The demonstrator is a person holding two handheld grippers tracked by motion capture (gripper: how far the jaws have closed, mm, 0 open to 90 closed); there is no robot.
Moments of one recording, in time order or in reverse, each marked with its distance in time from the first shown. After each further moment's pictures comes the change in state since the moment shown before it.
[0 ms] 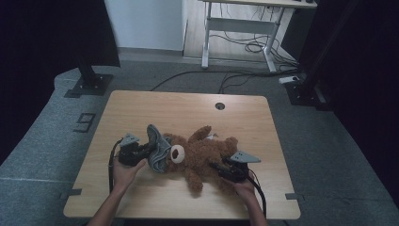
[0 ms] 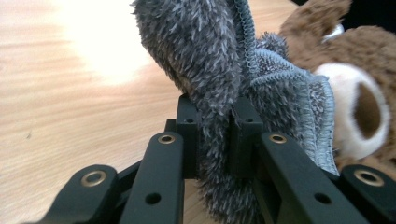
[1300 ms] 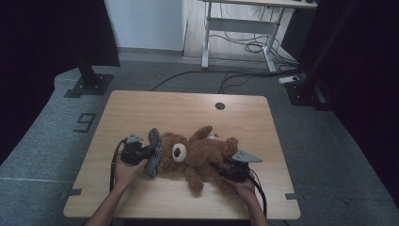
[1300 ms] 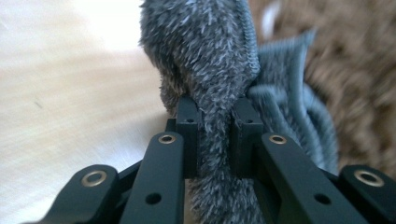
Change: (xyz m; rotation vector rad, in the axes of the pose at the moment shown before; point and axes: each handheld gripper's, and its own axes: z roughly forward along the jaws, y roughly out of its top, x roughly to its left) left arm 0.008 0.003 0.014 0.110 0.055 -0.002; right arm -0.004 -0.001 -0.001 -0.012 0.001 0.024
